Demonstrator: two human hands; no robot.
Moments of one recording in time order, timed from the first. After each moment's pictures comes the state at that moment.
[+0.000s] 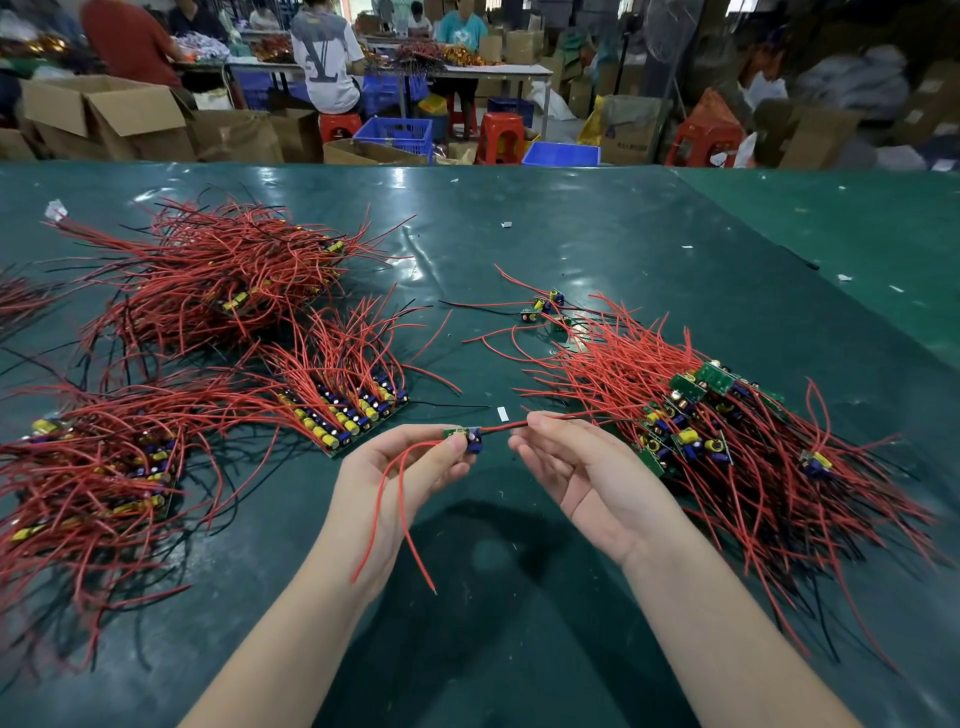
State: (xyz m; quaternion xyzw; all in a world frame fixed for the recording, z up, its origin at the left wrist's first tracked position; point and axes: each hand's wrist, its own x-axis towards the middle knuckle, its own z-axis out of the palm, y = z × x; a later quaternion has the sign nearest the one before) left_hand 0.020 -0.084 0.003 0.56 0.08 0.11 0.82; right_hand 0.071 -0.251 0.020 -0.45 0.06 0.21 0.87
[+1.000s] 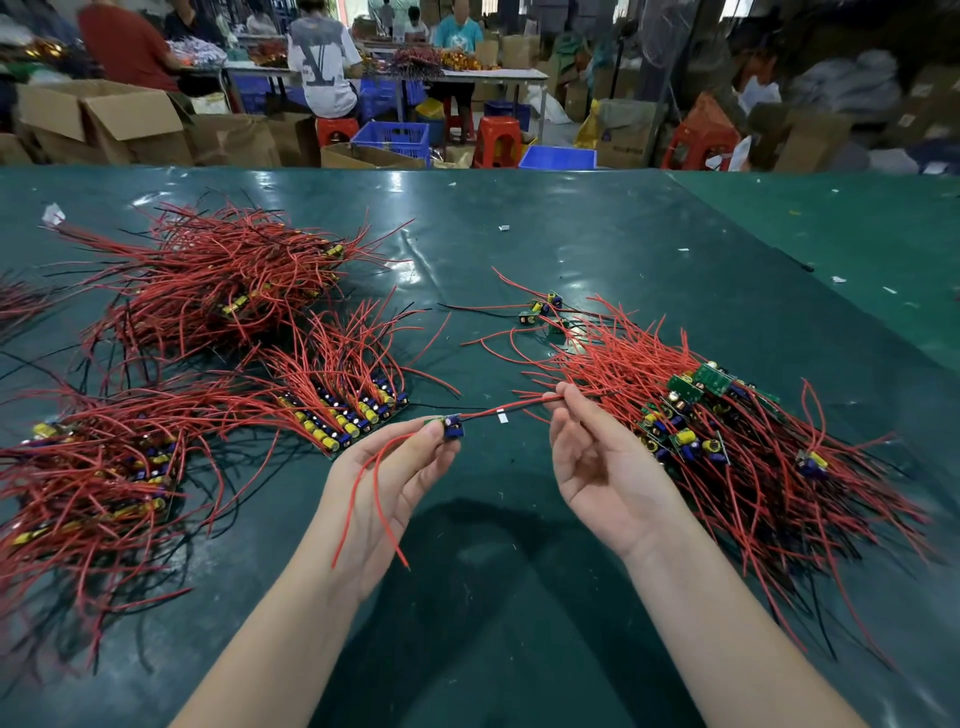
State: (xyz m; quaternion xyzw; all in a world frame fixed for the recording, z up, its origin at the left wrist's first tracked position) left_hand 0.026 -0.079 0.006 0.45 0.12 0.11 0.88; right_hand 0.075 -0.255 0.028 -0.31 0.11 0.21 0.92
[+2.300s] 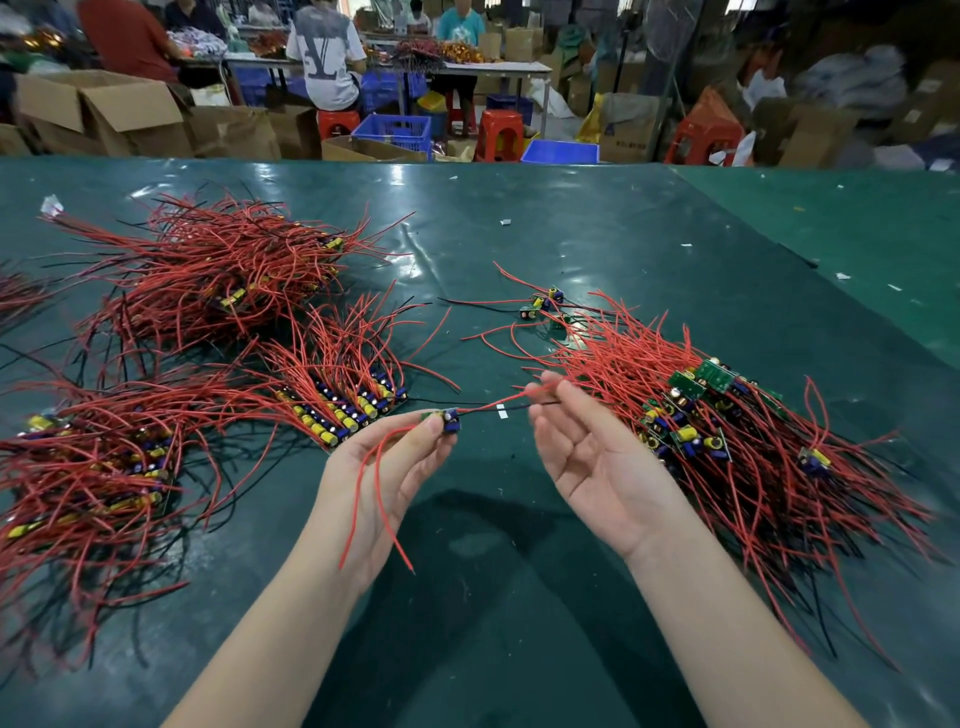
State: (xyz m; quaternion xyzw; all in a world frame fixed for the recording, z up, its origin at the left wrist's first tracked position) left_hand 0.025 -0.078 0.004 0.46 0.12 0.12 0.87; right_hand 0.072 -0.252 0.027 -0.36 0.03 0.21 0.91
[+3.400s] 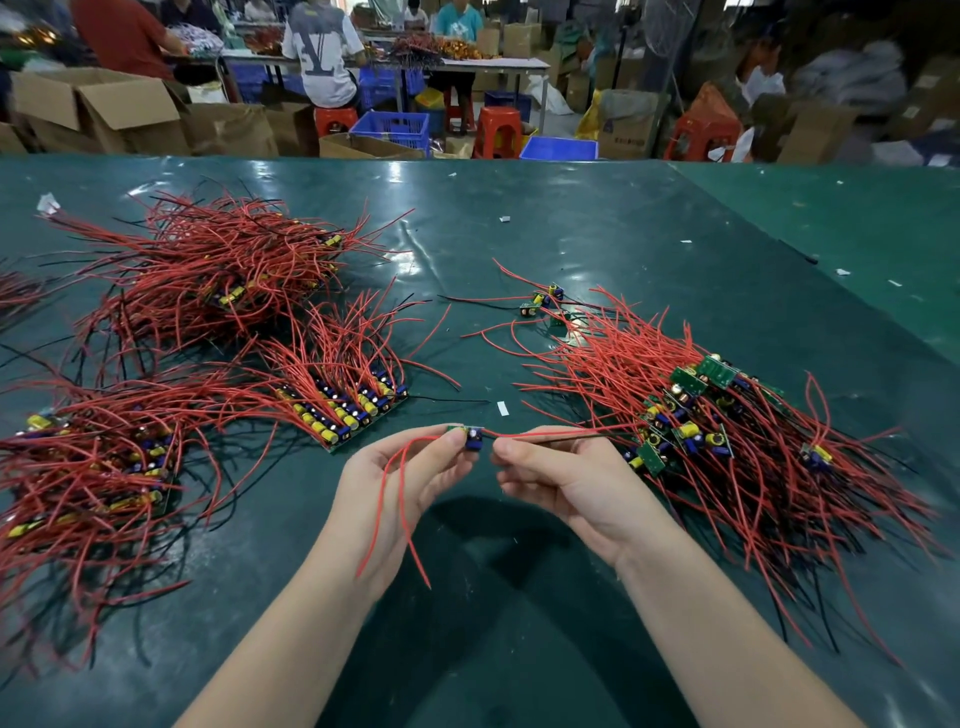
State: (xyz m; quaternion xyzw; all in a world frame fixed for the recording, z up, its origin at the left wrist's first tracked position) left_hand 0.021 -0.088 0.001 0.50 0.12 0.08 0.86; right_hand 0.062 -0.244 0.014 -0.58 -0.02 0.23 0.78
